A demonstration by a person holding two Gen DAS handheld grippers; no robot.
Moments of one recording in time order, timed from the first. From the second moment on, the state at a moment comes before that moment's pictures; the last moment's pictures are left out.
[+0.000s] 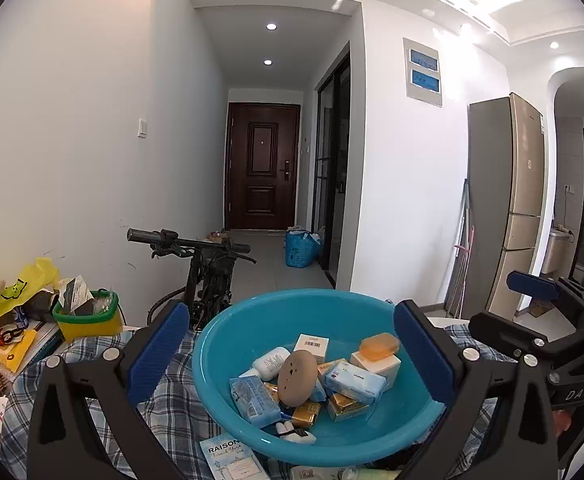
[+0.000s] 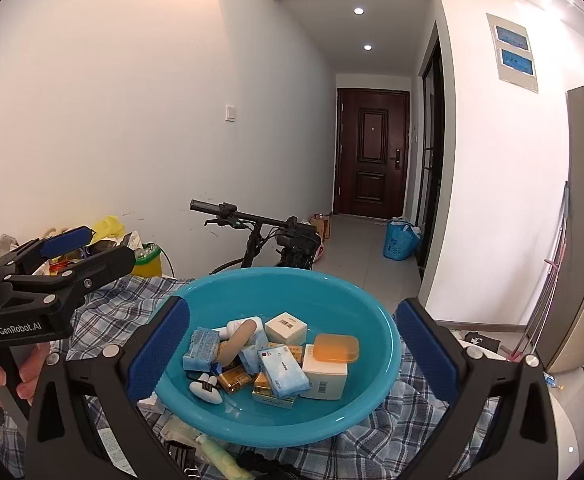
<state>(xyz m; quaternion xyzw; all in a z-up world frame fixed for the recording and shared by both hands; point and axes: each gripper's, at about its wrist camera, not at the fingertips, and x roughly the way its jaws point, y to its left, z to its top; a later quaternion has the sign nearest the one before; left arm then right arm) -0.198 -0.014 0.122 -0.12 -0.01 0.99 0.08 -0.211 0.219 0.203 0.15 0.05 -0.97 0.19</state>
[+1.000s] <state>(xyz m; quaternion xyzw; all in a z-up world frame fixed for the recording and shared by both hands) -0.137 0.007 0.052 -0.22 0.02 0.97 0.10 -0.166 0.235 0.130 0.26 0.06 -0.94 0.23</state>
